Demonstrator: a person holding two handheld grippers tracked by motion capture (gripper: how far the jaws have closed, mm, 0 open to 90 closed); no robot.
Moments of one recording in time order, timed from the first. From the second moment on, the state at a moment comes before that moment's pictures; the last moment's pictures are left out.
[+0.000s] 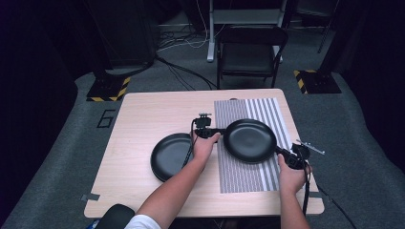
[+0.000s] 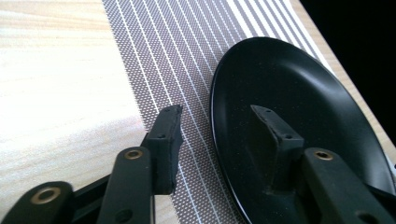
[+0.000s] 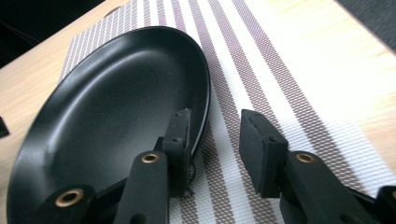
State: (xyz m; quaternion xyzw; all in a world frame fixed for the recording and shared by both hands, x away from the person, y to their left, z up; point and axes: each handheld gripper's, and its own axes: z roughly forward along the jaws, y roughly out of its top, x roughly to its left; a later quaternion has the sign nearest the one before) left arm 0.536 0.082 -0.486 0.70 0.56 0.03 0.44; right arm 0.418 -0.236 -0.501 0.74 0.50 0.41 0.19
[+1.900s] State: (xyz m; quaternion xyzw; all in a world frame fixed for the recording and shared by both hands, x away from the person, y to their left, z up) left arm 0.467 0.262 -0.445 0.73 0.50 0.11 0.45; right arm 0.379 -0.225 -0.459 0.62 0.62 0.45 0.18
